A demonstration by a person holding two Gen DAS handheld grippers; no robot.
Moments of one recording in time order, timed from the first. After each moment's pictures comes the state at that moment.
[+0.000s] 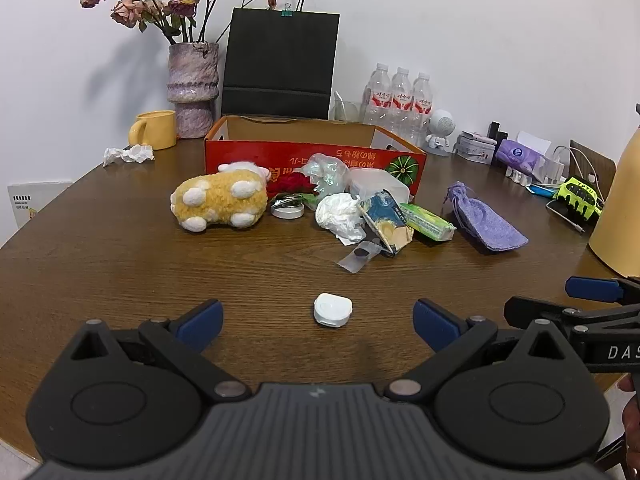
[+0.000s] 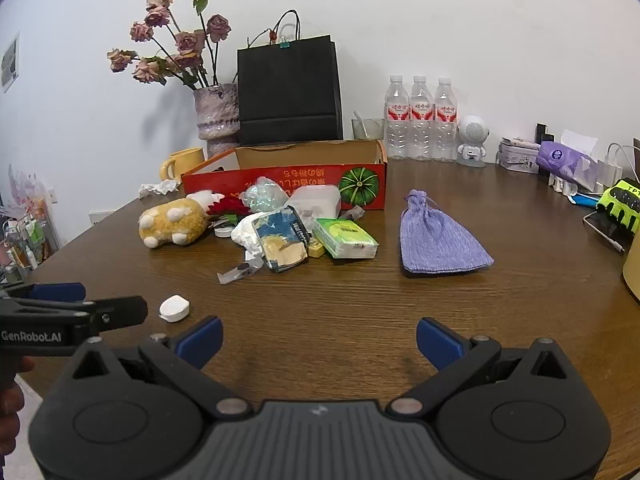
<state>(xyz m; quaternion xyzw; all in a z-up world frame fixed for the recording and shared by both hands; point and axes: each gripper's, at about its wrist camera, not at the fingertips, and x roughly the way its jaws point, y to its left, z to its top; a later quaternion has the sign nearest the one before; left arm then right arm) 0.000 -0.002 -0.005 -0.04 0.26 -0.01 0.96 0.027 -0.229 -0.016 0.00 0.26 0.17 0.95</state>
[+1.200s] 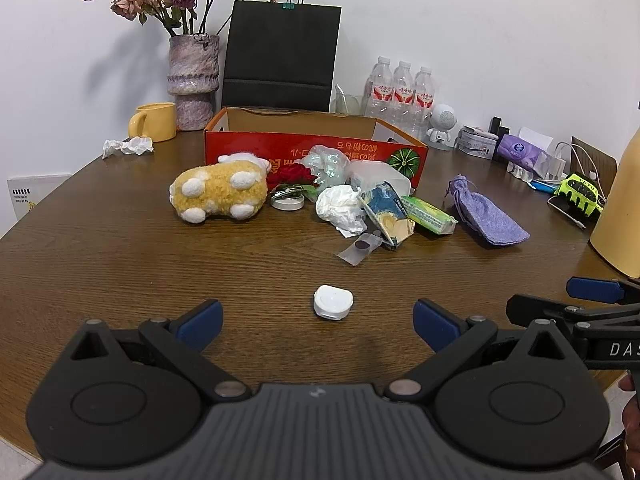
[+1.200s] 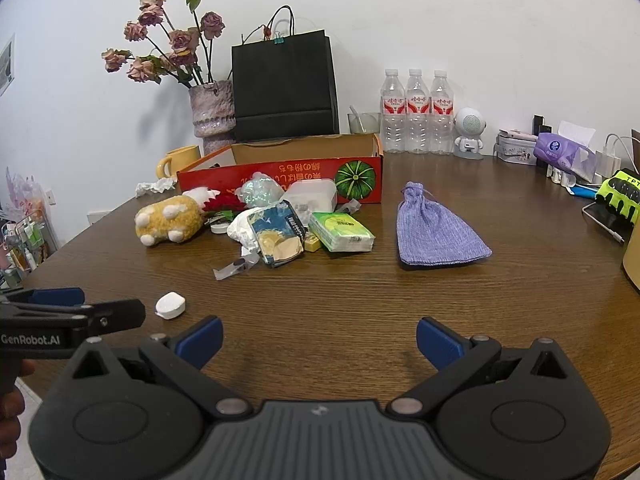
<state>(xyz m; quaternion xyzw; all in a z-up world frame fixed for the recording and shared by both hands) 0.002 -0.002 -0.011 -0.05 0.27 -0.01 0.96 0.029 -0.231 -0.020 0.01 0.27 0.16 0.95</state>
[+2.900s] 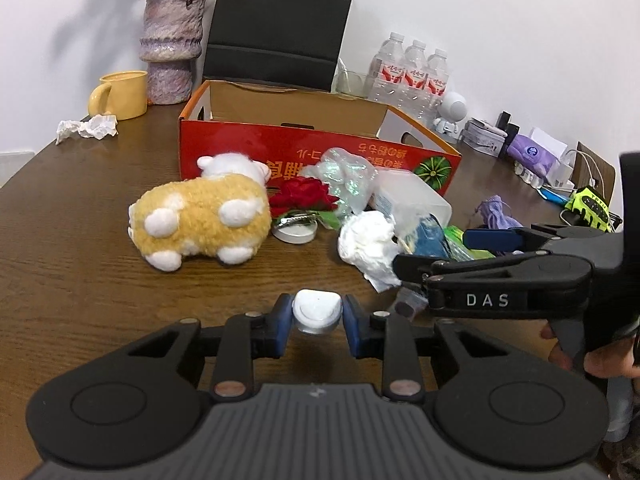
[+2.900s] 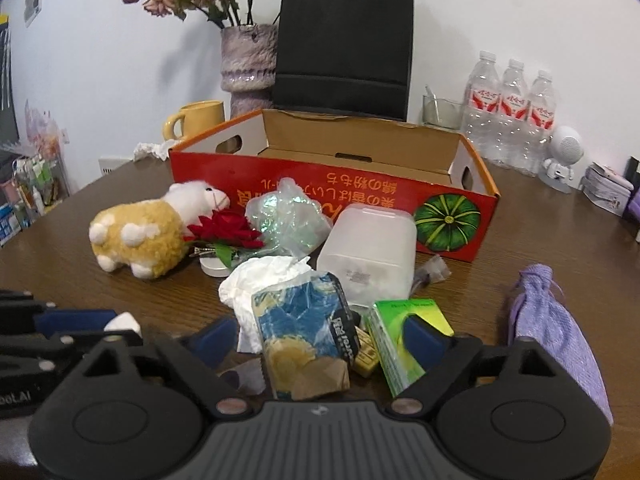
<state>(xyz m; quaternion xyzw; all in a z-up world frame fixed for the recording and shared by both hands) 0.118 0.040 -0.013 -0.09 0.33 -0.05 0.94 0.196 -0.134 -0.023 -0.09 0.31 0.22 0.92</state>
